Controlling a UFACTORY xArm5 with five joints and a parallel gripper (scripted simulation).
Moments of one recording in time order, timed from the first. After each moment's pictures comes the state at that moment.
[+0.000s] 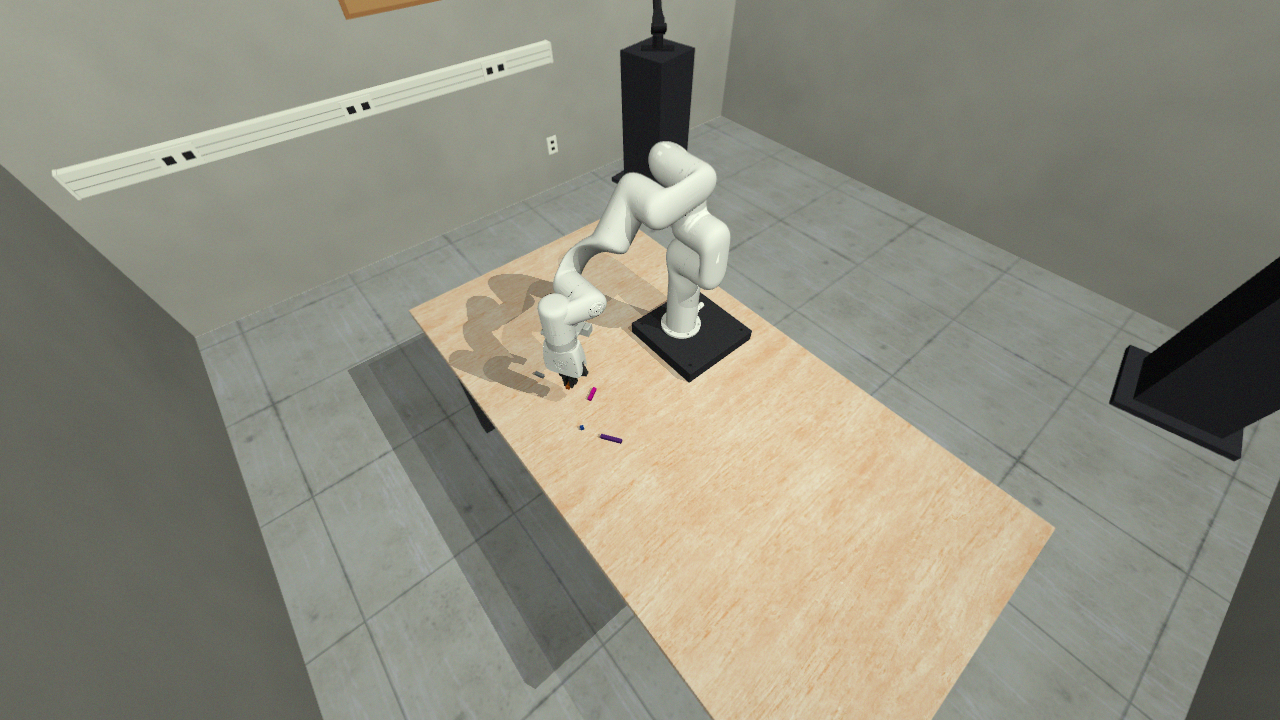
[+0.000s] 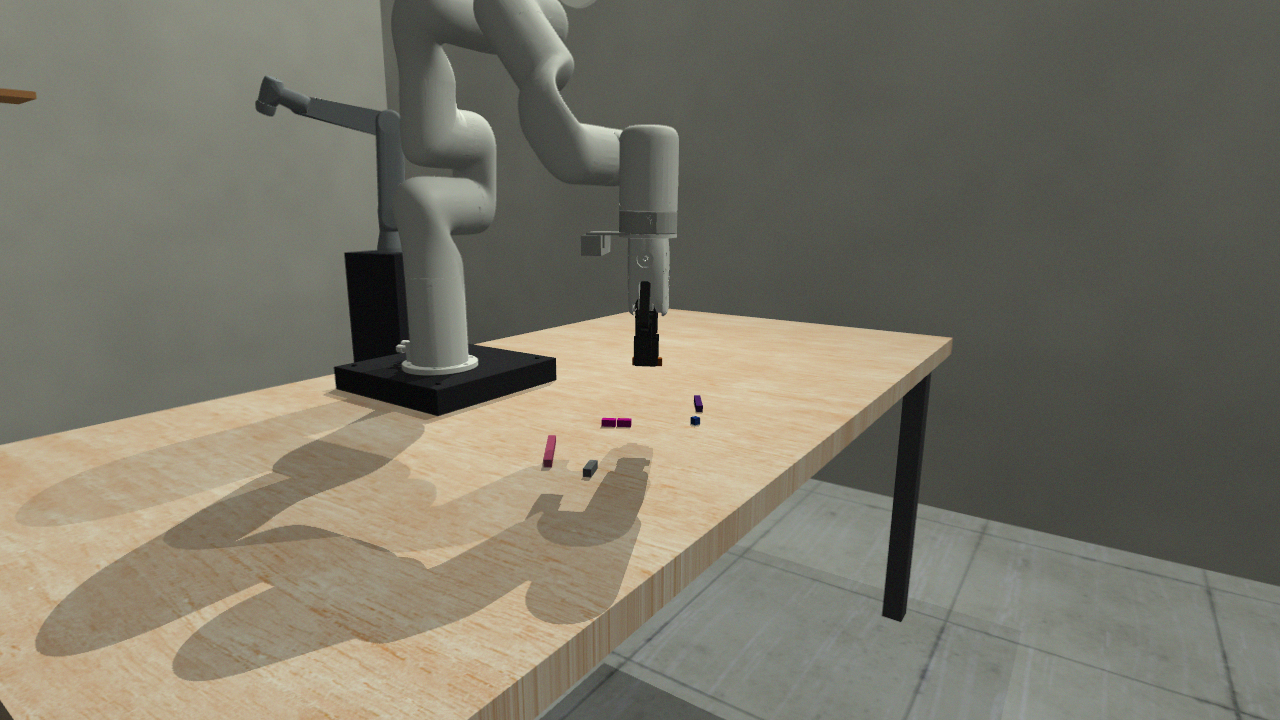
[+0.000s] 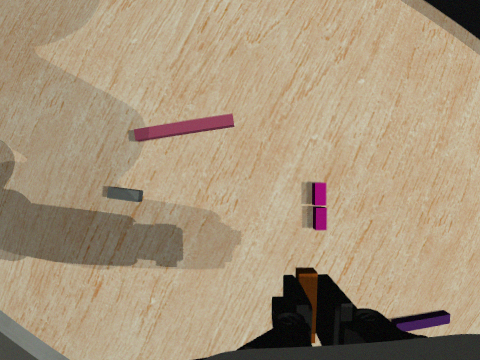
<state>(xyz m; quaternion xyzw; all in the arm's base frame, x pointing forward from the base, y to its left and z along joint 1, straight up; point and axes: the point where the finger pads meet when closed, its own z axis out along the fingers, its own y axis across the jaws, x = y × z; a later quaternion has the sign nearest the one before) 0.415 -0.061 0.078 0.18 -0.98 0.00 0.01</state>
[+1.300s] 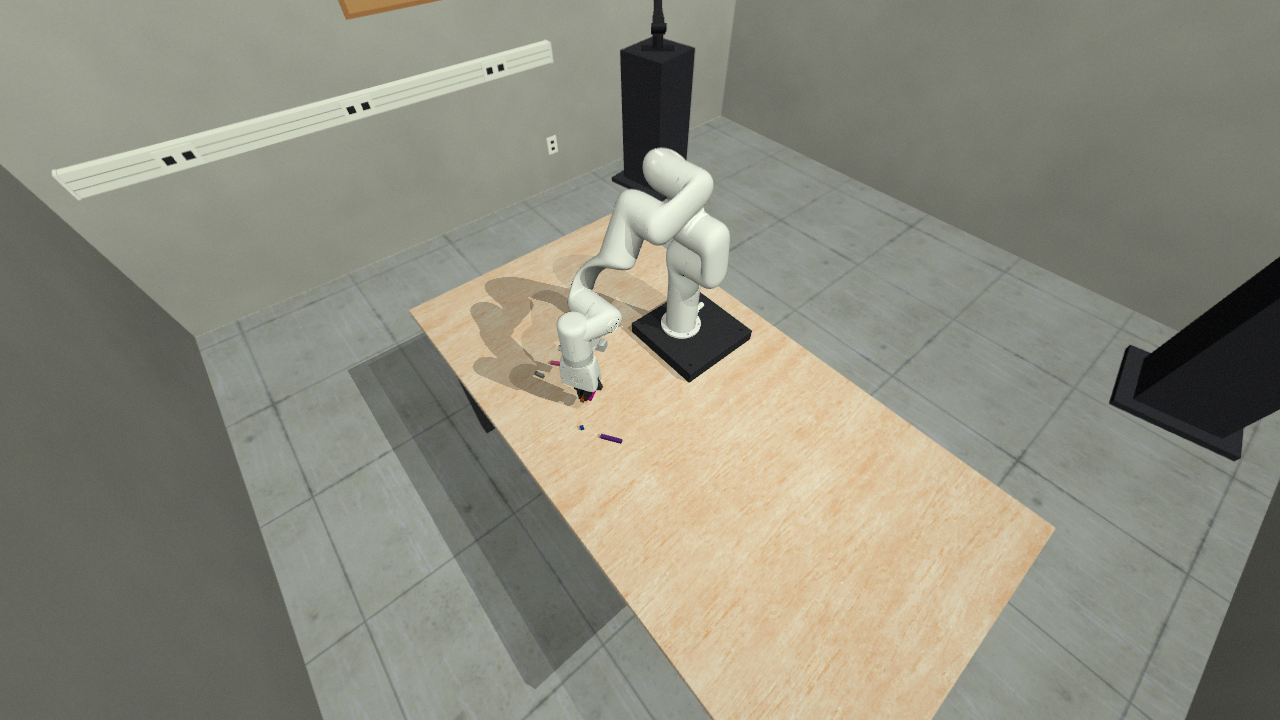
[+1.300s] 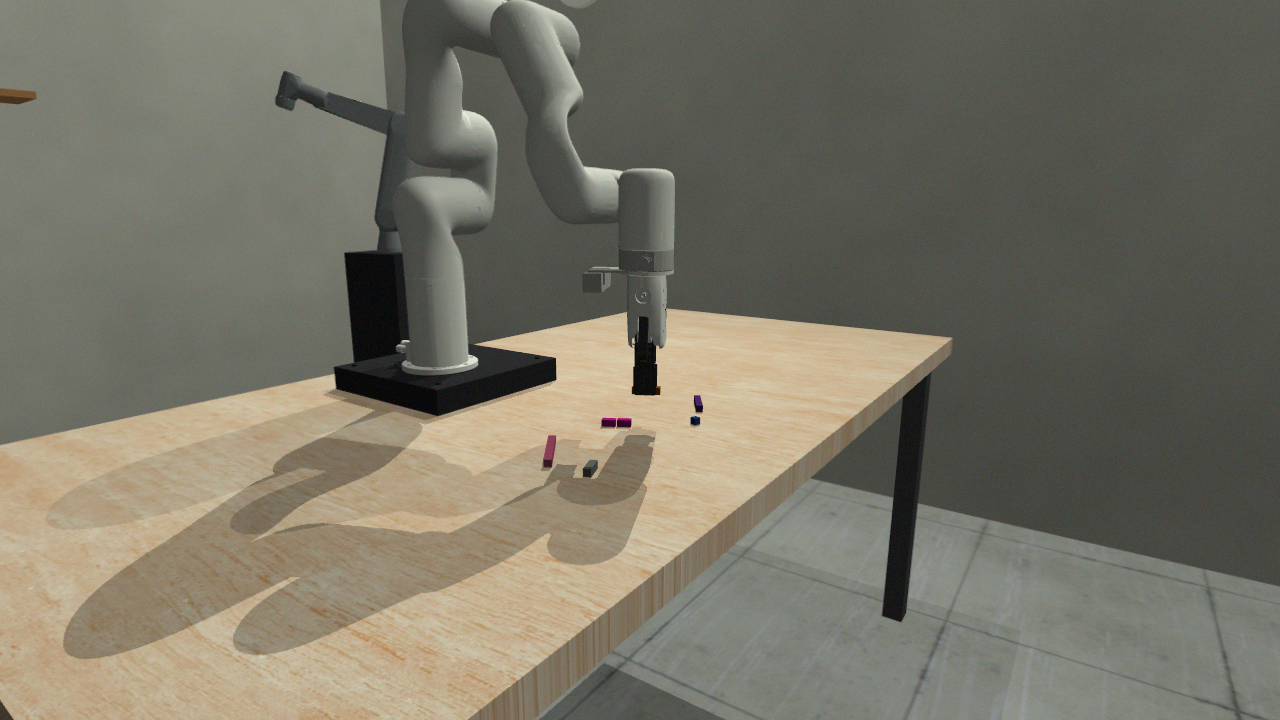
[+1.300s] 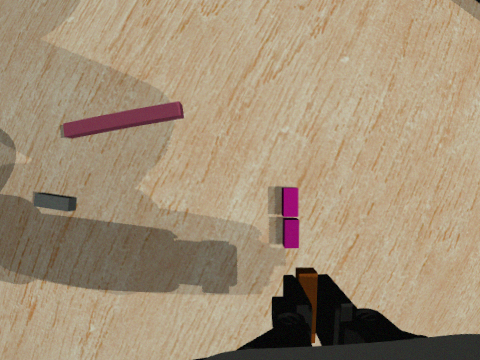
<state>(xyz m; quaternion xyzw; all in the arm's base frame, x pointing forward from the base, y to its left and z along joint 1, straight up) 0.399 -0.029 0.028 0.18 -0.98 0.00 0.00</state>
